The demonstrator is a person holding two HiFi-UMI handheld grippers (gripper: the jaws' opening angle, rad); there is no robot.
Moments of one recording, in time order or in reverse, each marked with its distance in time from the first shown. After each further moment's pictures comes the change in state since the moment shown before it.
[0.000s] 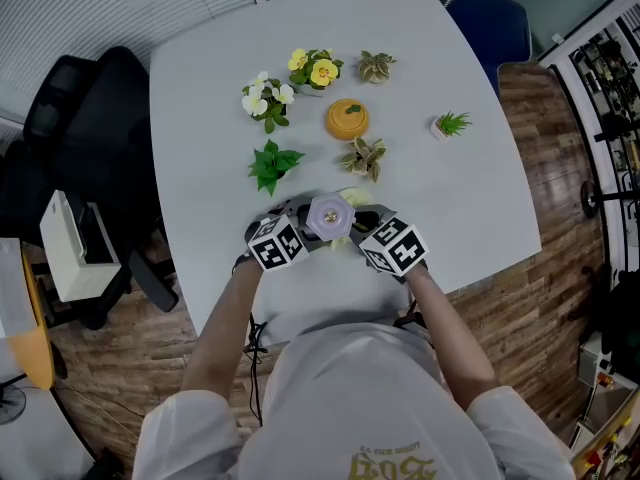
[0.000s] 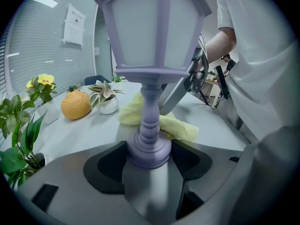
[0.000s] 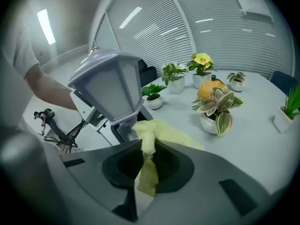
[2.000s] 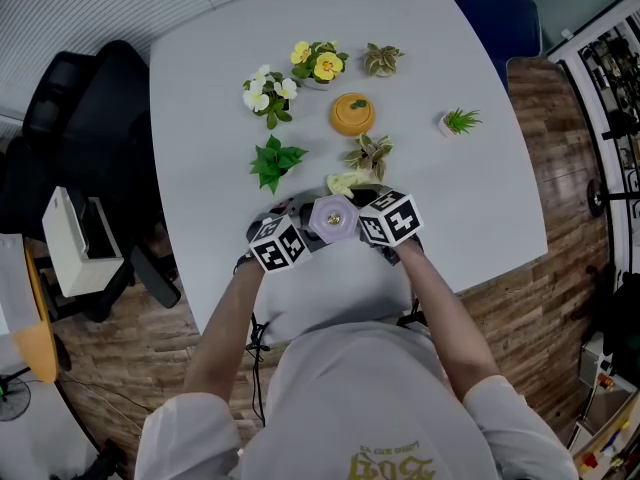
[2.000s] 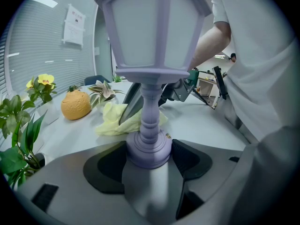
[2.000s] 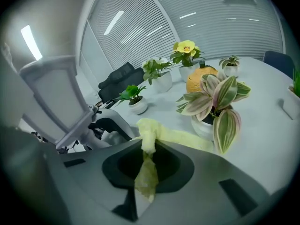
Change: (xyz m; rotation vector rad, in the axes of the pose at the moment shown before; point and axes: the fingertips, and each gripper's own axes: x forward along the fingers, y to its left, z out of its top) left arm 0.001 0.000 0.001 0.002 -0.004 0.003; right arm 0.035 -0.041 0.015 0.168 -0.013 -0.002
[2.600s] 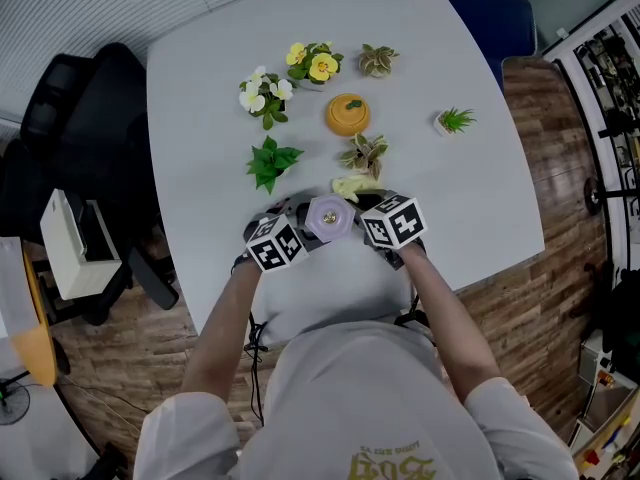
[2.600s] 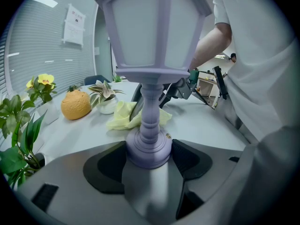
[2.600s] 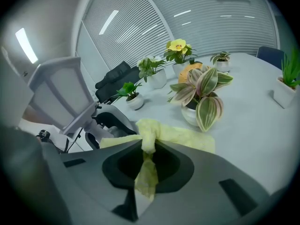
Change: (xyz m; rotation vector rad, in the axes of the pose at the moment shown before) left arm 0.000 0.000 0.000 -0.001 0.002 -0.001; right arm -0.013 -0.007 -0.017 0.045 0.021 -0.024
